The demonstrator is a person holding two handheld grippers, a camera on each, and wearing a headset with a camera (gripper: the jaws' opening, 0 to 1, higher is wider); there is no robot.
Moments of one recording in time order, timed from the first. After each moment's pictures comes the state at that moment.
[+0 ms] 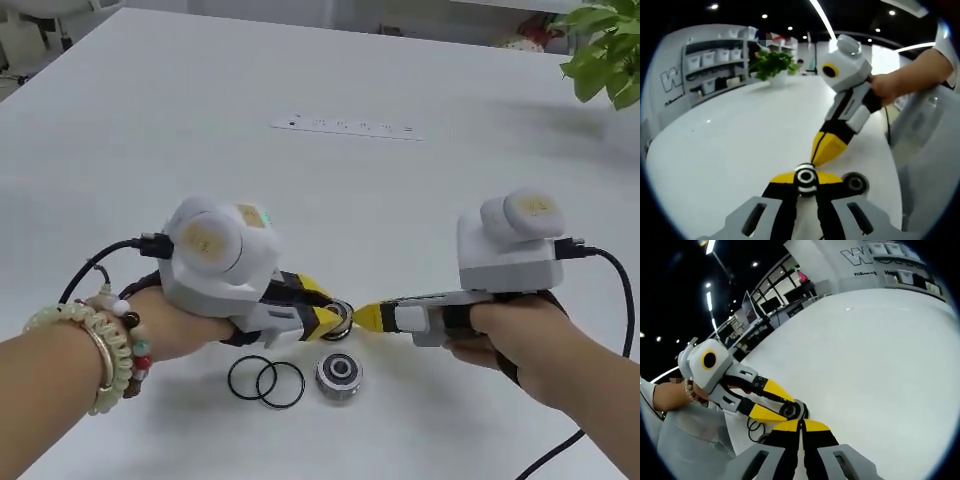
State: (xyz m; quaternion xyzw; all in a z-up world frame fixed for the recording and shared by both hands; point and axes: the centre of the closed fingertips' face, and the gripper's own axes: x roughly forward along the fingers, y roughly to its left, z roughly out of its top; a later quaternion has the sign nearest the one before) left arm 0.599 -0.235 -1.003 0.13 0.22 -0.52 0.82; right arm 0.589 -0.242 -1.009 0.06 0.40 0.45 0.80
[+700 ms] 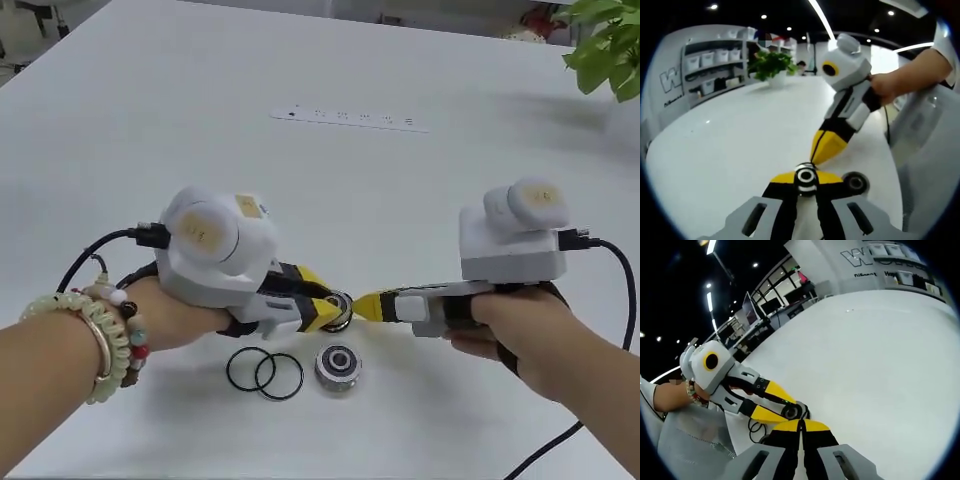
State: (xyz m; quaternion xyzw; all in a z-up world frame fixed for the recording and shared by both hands) left arm 0.599 -0.235 -1.003 0.13 0.21 -0.52 0.82; right arm 0.593 -0.244 -1.006 0.06 0.39 0.45 0.80
